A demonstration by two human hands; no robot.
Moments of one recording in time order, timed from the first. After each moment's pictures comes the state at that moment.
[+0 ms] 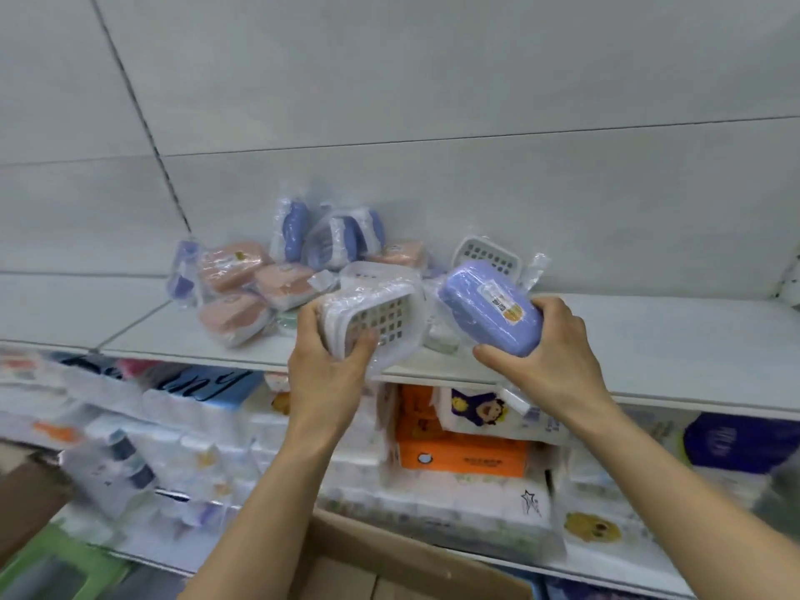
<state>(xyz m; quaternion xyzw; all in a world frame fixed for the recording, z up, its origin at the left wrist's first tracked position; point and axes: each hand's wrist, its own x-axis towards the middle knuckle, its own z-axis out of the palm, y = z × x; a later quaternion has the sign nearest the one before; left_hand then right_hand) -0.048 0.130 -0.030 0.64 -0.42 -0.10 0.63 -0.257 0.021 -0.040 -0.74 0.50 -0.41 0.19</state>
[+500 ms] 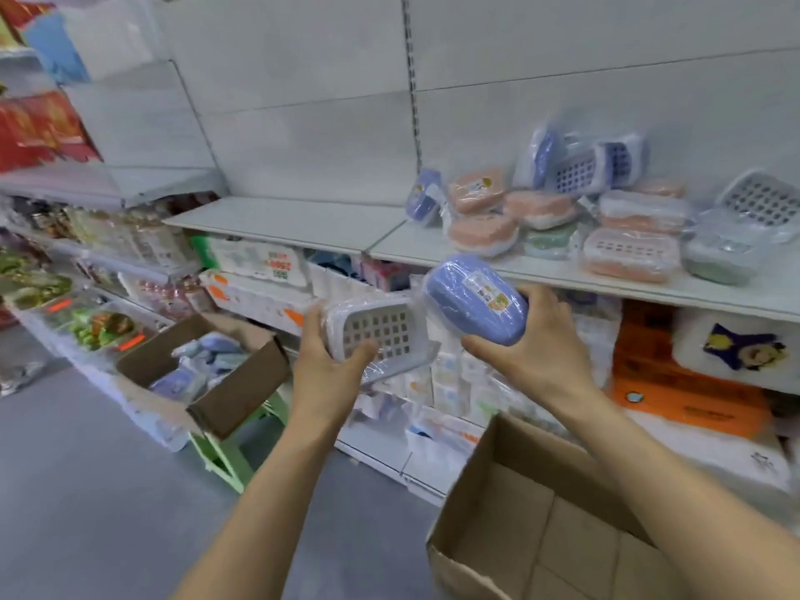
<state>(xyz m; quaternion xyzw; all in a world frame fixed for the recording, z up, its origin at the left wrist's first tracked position) 0.183 0.429 -0.071 0.72 -0.30 -0.08 0.63 0.019 0.262 -0.071 -0.82 0.38 -0.36 0.24</state>
